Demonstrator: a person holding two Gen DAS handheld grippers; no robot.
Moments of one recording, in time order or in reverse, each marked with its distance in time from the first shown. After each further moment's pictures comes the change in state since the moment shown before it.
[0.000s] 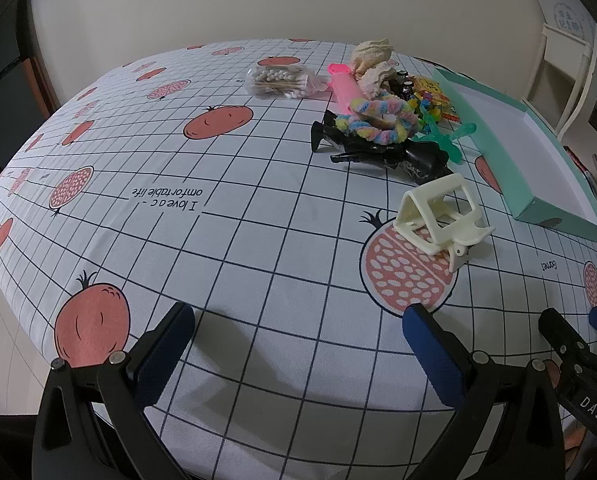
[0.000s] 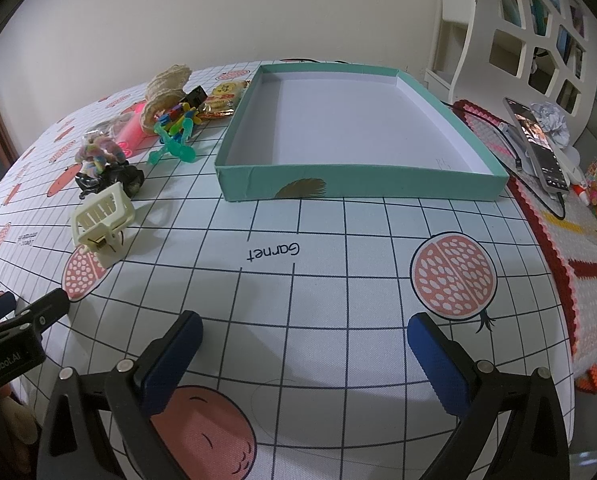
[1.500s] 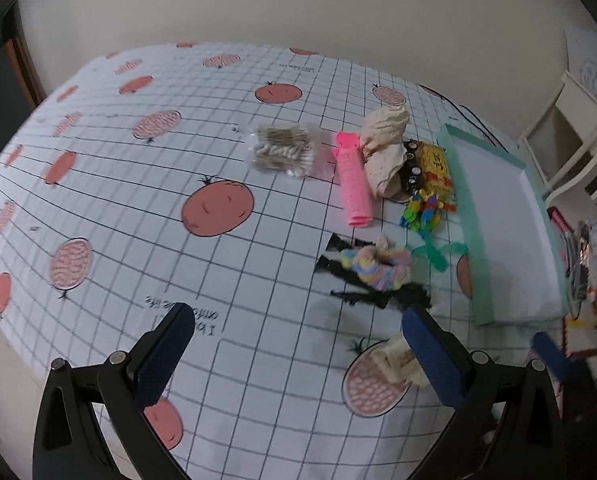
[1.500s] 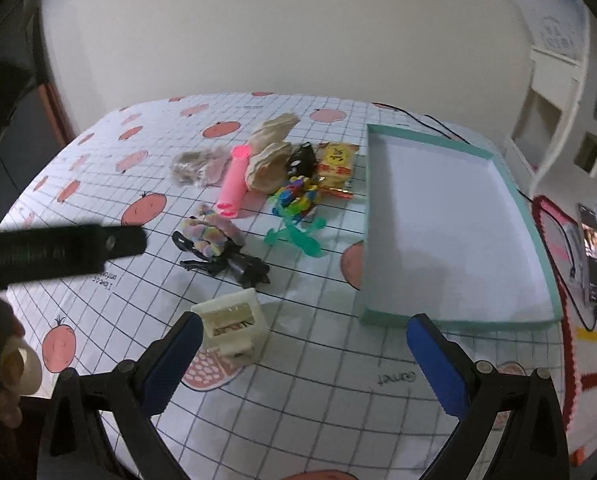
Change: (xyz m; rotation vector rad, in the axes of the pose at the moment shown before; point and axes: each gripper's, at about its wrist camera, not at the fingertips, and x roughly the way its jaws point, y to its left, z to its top) left arm -0.012 0.028 0.120 -0.076 0.129 -0.101; right arm -0.025 0.080 0.082 -0.184 -0.020 0.162
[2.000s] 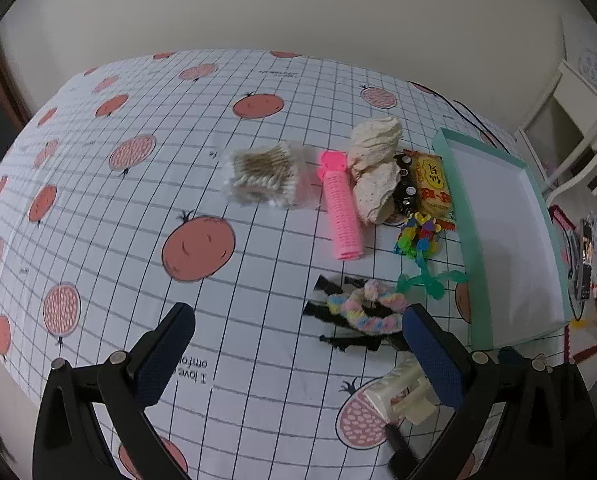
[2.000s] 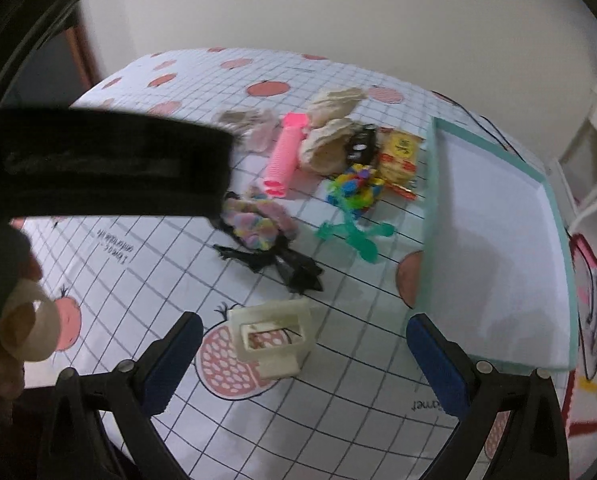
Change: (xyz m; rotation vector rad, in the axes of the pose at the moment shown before) left arm 0.014 -0.017 0.034 0.075 0.011 0.004; right arm 0.025 0.036 0.018 -0.177 0.142 0.054
